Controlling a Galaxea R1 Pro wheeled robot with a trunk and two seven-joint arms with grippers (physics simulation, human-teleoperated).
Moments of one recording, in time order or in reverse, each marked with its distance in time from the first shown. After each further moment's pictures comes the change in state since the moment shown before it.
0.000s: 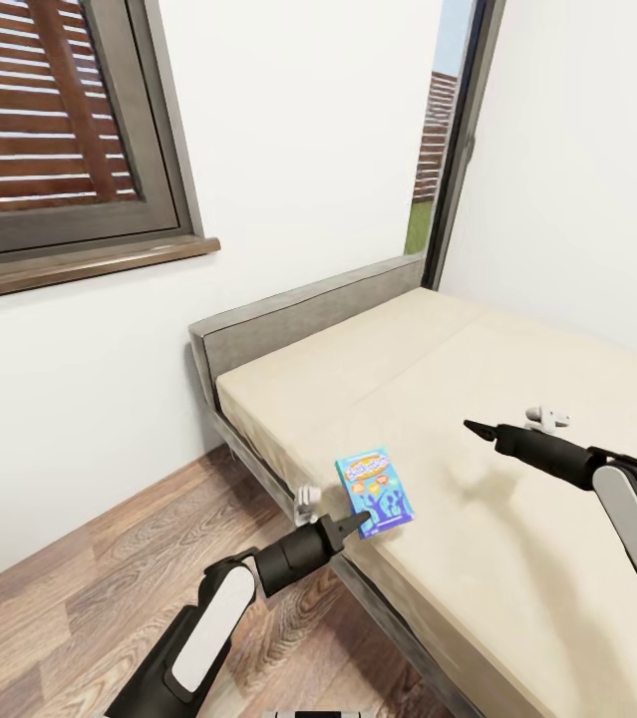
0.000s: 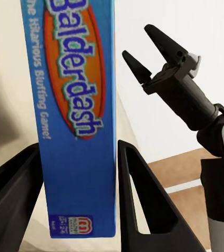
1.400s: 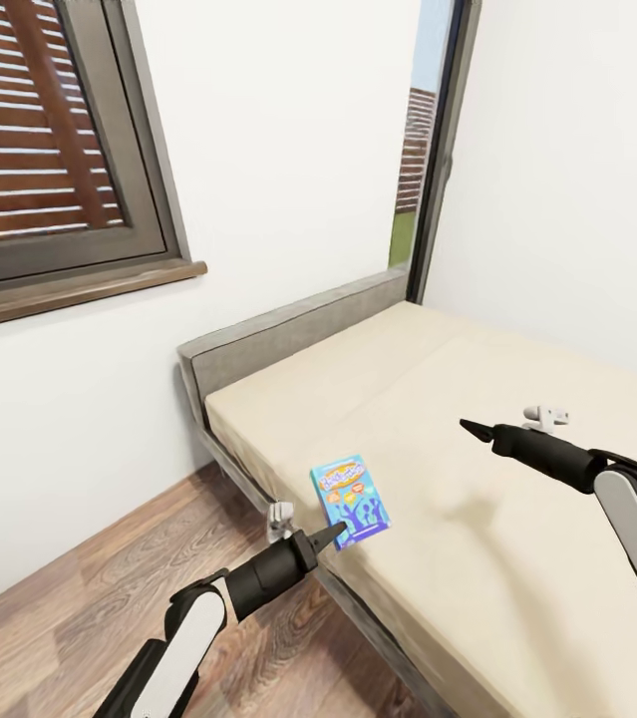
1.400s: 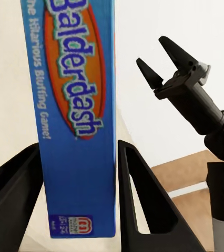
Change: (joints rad) left arm 0.111 0.064 0.048 -0.135 0.008 0.000 0.008; right arm 0.035 0.005 0.002 -0.088 -0.002 0.003 -0.005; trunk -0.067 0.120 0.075
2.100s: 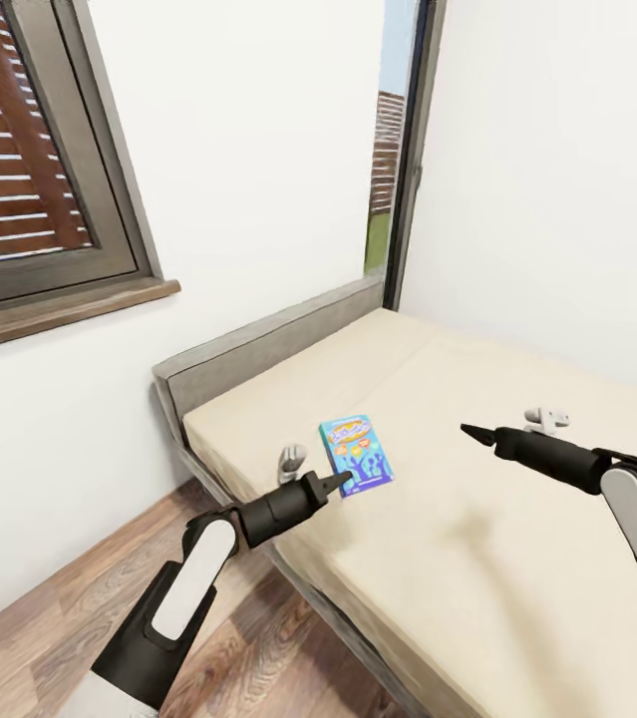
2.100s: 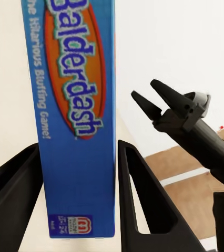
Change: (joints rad) left arm -0.205 -0.028 -0.006 0.016 0.075 0.102 0.189; right arm 0.000 -0.010 -0.011 -0.022 -0.009 0.086 0.000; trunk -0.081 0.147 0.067
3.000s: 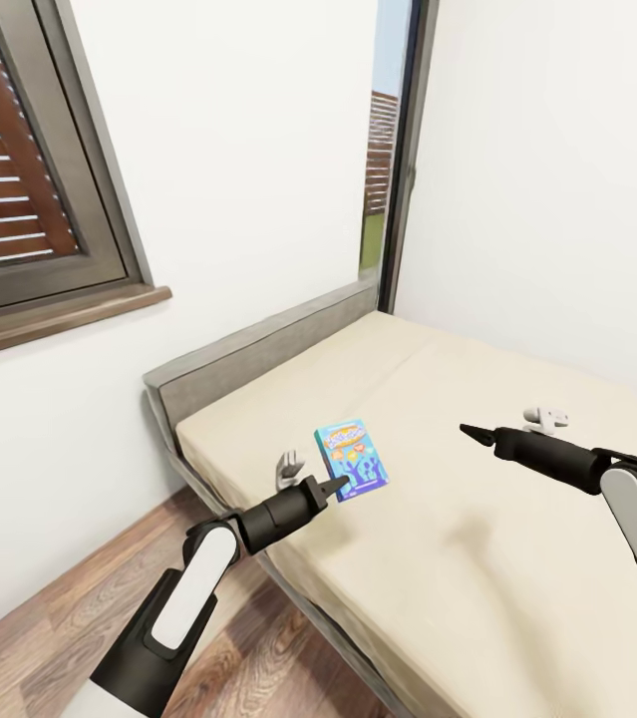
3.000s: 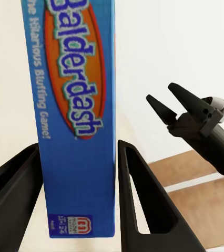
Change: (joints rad) left arm 0.021 0.000 -0.006 0.002 0.005 -0.040 0.042; right arm 0.000 0.002 0.000 -0.005 0.000 0.009 0.000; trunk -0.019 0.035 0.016
